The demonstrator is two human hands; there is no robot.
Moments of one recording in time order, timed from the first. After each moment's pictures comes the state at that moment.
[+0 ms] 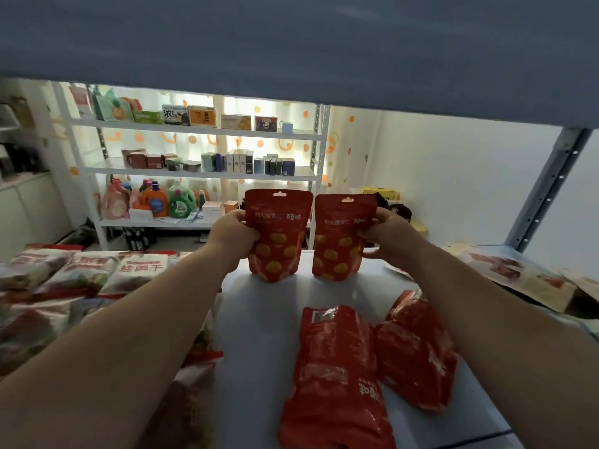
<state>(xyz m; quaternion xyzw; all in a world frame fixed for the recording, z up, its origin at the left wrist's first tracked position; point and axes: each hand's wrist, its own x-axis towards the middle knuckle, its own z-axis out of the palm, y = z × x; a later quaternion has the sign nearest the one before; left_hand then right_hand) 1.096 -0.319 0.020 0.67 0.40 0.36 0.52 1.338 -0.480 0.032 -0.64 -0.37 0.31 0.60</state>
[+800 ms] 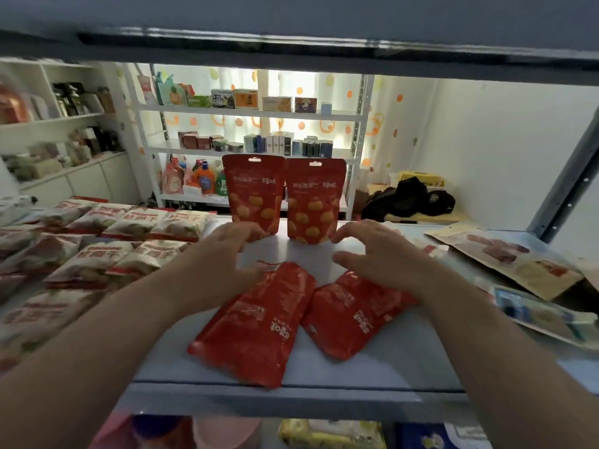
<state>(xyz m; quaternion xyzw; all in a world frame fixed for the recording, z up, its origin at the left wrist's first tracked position) 1.062 -0.509 0.016 0.89 0.39 0.18 0.16 1.335 -0.597 0.016 -0.72 -0.66 0.06 0.21</state>
